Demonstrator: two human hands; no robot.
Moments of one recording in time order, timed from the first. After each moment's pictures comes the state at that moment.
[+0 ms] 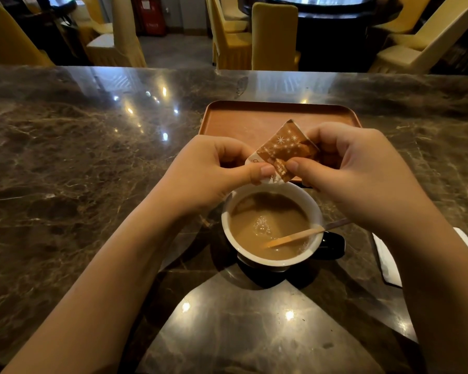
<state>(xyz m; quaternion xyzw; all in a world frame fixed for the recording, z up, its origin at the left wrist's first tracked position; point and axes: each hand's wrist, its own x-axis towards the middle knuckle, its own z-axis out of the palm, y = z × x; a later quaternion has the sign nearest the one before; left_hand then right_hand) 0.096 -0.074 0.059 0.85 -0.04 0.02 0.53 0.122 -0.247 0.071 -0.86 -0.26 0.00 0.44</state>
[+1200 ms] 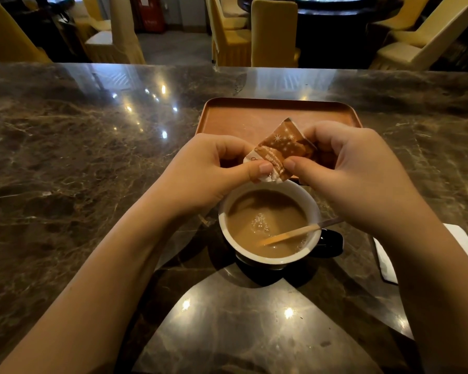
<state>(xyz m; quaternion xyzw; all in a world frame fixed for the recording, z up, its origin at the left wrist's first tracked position) 0.096 -0.075 0.058 0.85 -0.06 0.01 0.52 0.123 -0.246 0.067 -0.87 -0.26 -0.02 0.42</state>
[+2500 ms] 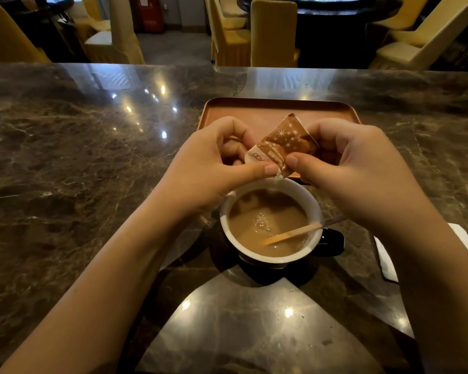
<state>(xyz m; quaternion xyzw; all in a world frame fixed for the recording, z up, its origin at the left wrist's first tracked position) 0.095 -0.076 0.057 0.83 -0.05 0.05 0.55 0.121 -0.246 0.069 -0.86 -0.24 -0.01 0.45</state>
